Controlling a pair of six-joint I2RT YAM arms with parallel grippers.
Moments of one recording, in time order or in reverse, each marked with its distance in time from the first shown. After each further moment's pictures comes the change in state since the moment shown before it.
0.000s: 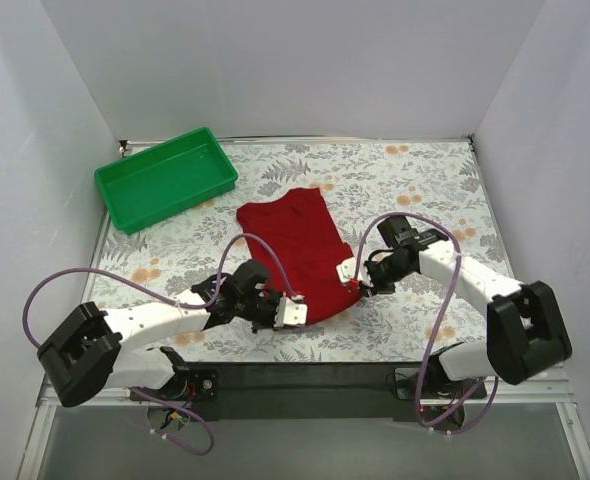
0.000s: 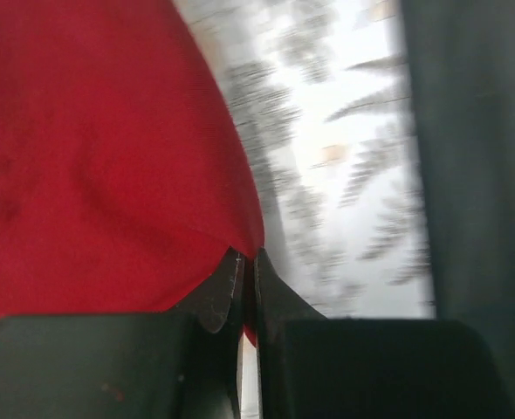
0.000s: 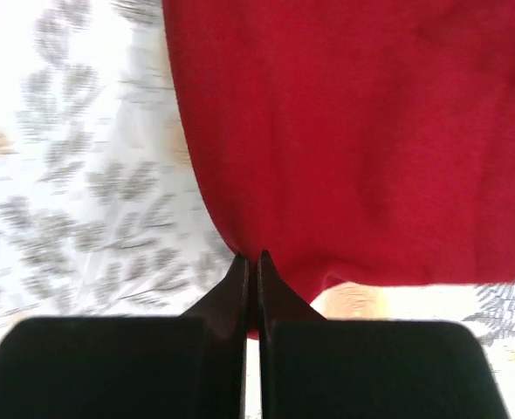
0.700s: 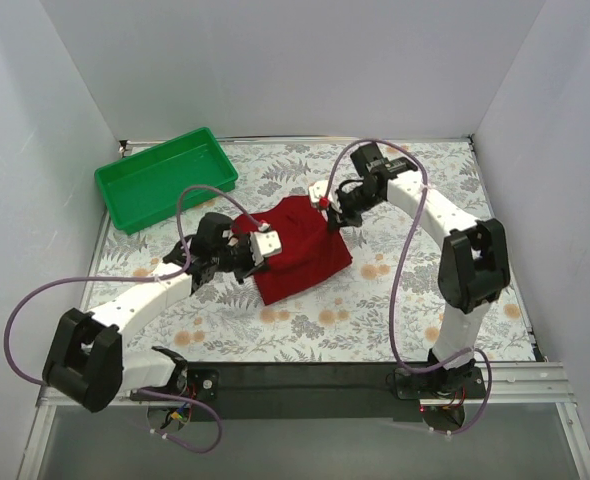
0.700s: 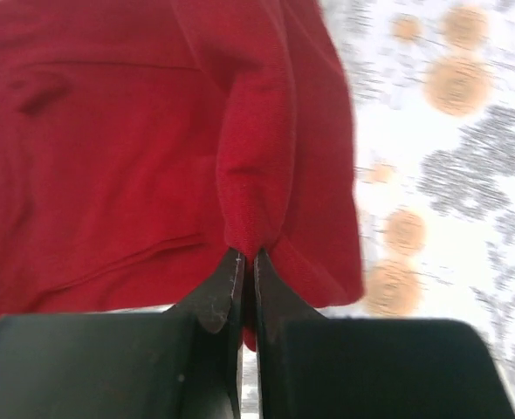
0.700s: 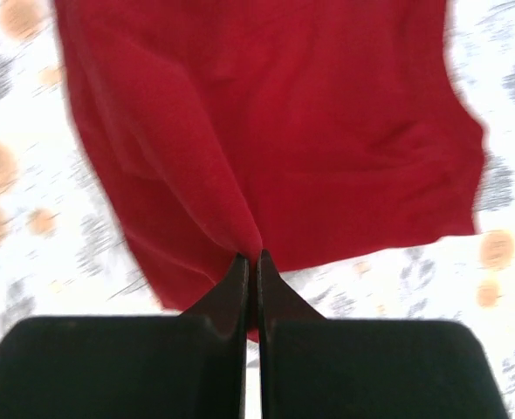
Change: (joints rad) left arm 0.326 -0.039 0.147 -0.060 0.058 -0.120; right arm -0.004 0.393 0.667 -0.163 -0.108 0.077
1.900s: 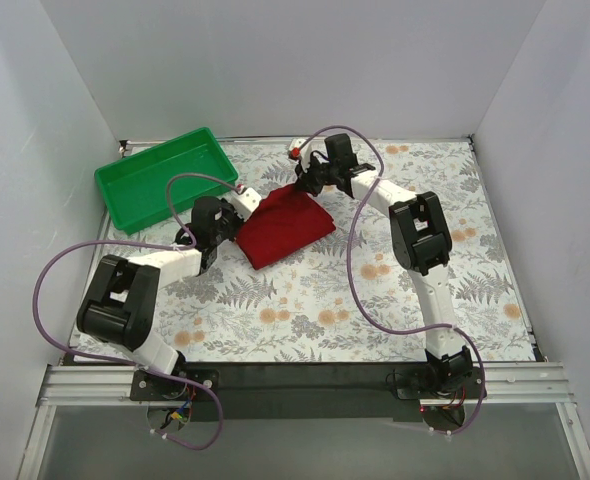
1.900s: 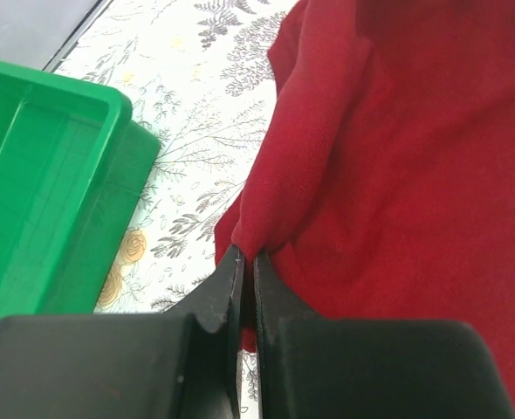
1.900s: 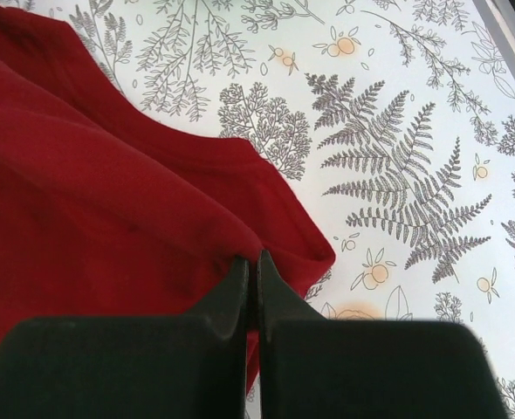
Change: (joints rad) left arm 0.200 0.373 0.034 0.661 -0.440 -0.092; right arm 0.006 0.548 0.371 0.800 0.104 0.804
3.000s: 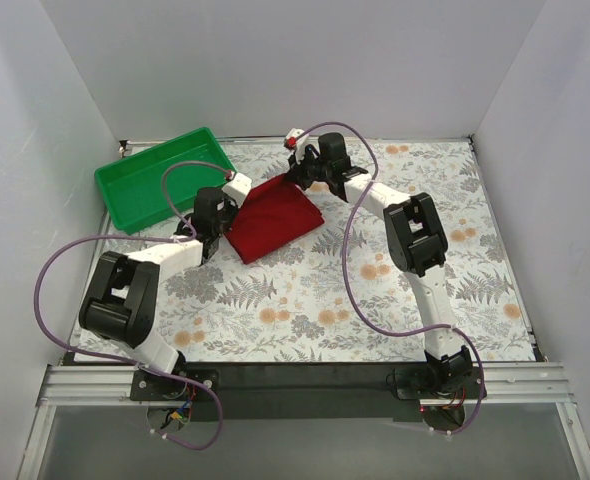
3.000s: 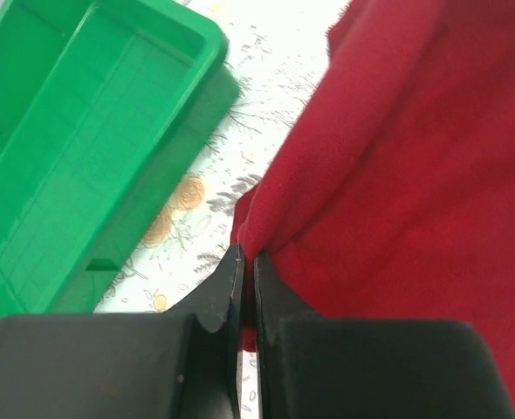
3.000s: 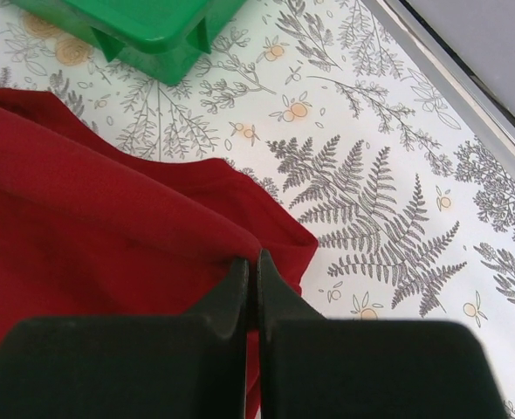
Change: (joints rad) left arm -0.001 0.012 0.082 -0.108 -0.257 -0.124; right arm 0.037 0.013 -0.011 0.212 0.115 0.232
